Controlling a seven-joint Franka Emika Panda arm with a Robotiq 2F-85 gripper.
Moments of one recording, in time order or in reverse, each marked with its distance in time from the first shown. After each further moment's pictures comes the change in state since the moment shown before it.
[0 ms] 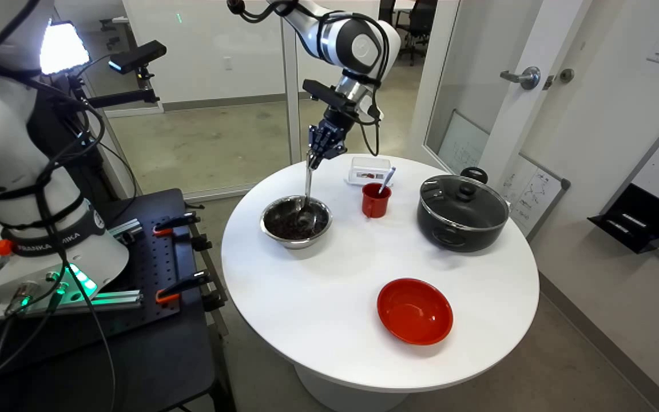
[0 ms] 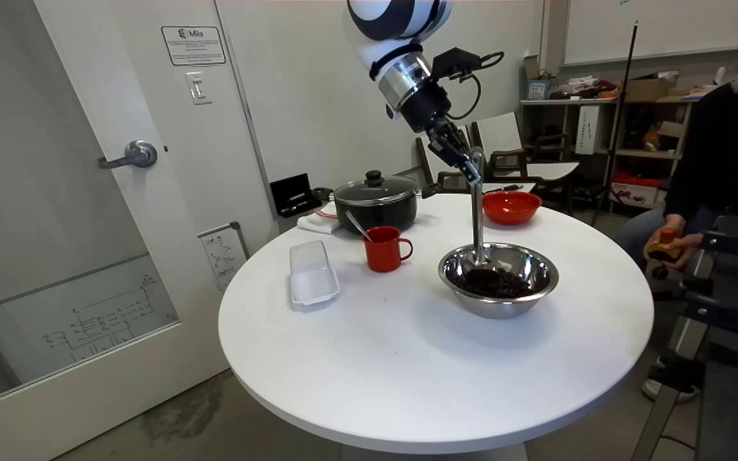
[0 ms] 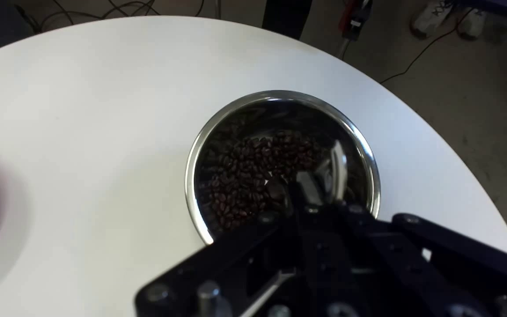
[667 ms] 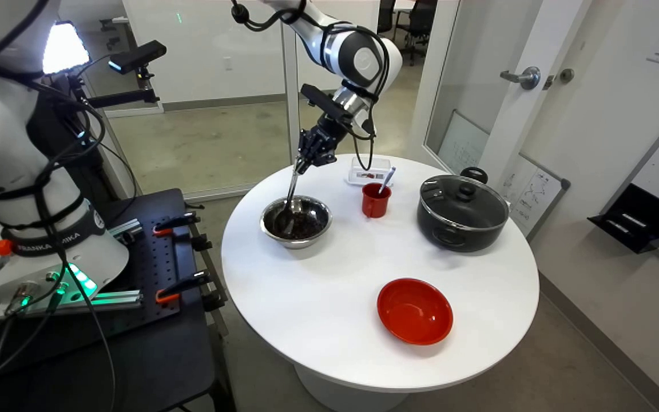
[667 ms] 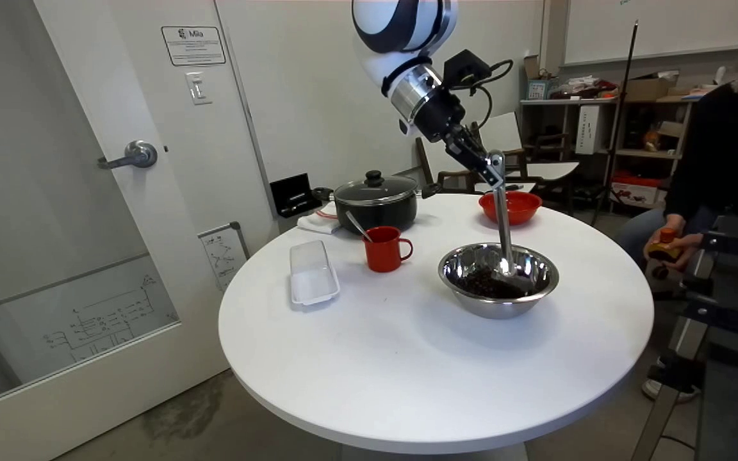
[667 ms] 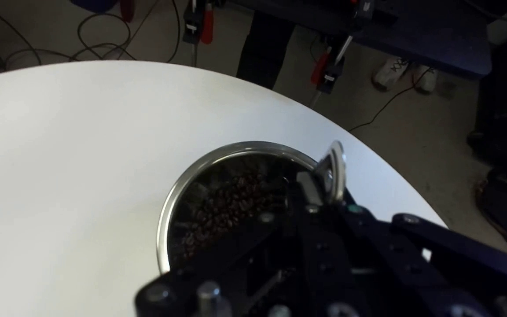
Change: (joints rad) arm -0.019 0.032 -0.002 0.001 0.037 -0.111 -0.053
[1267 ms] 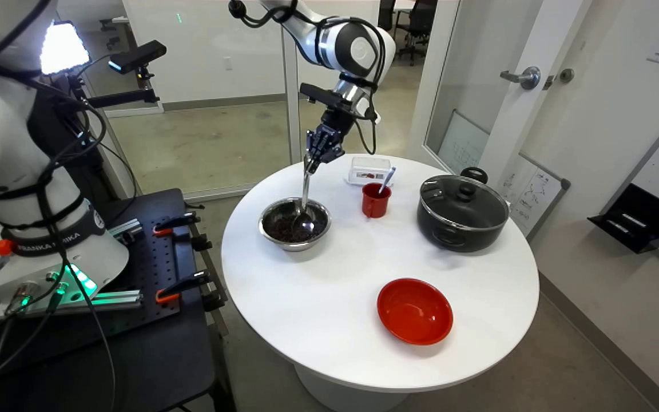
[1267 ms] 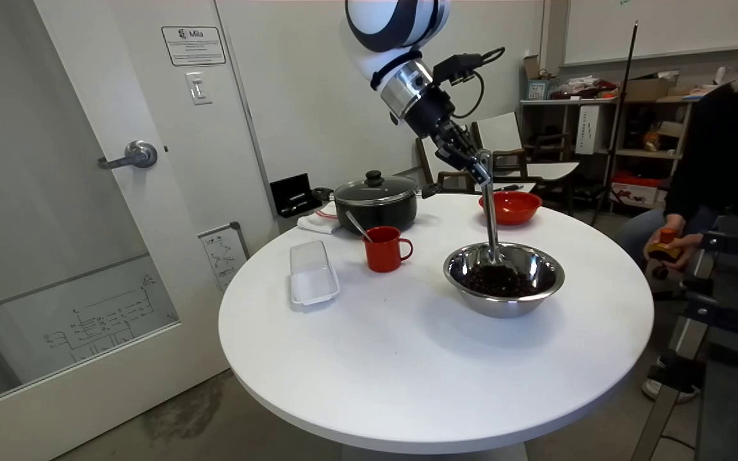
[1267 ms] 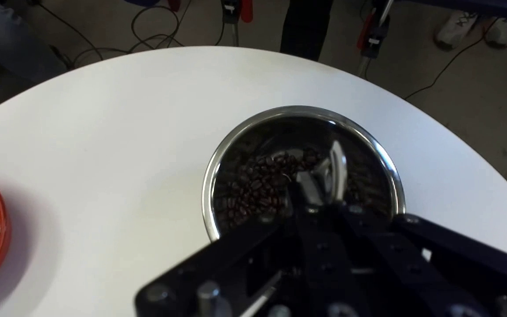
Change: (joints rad) arm 0.051 -0.016 -0.018 -0.001 -0.095 0.076 0.129
